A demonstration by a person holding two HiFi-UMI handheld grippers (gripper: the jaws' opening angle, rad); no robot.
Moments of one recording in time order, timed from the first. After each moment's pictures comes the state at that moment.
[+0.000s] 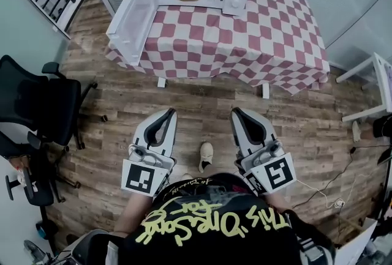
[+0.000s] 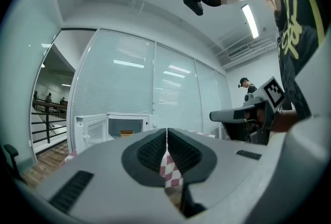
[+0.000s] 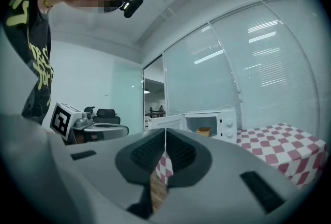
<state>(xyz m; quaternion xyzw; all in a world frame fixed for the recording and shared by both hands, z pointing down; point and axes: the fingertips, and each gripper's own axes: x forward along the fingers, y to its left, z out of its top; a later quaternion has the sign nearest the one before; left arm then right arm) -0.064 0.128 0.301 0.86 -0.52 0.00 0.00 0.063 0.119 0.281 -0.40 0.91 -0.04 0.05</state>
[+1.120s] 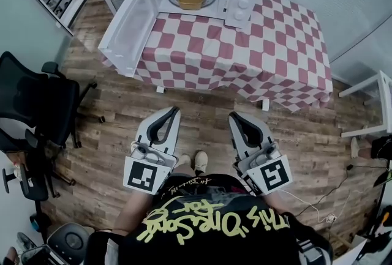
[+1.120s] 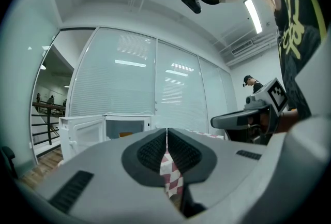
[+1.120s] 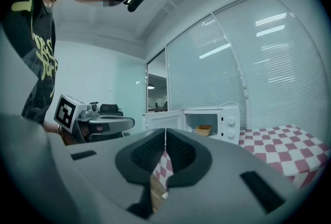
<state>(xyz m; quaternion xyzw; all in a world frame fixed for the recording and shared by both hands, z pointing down) -0.037 0.056 0.301 0.84 -0.54 0.00 0.00 0.077 0.050 0.296 -0.37 0.93 -0.03 0.03</state>
